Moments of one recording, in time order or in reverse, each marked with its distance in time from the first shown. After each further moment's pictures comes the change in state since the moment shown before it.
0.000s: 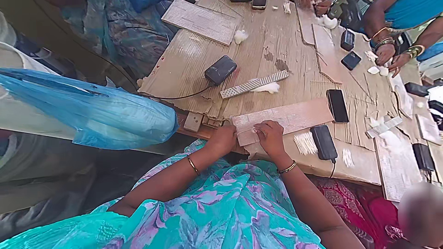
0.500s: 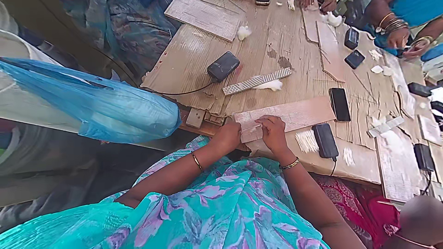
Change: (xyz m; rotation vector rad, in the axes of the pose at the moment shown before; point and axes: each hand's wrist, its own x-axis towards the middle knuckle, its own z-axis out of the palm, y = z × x) left_hand -0.010 0.013 -0.005 -0.007 -0.008 0.029; right_hand 0.004 -0.001 -0.006 0.042 -0.029 -0.046
